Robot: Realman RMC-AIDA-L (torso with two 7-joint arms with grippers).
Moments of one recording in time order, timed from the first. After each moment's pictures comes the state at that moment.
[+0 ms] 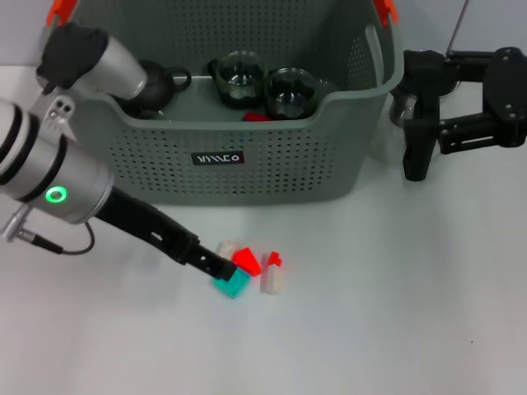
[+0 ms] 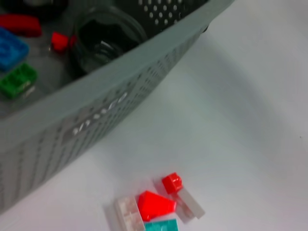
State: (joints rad) left arm -0.57 -2.17 1.07 1.35 2.50 1.75 -2.44; right arm 0.62 1.98 -0.78 -1.05 -1.88 -1.79 1.72
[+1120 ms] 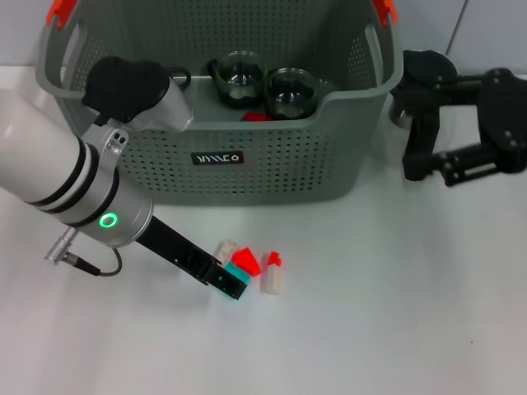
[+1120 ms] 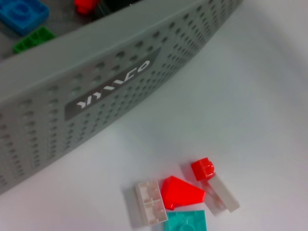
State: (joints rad) left arm -0.52 -2.18 1.34 1.34 2.56 1.58 -2.65; right arm 0.66 1.93 -0.82 -0.97 -1.90 -1.85 1.67
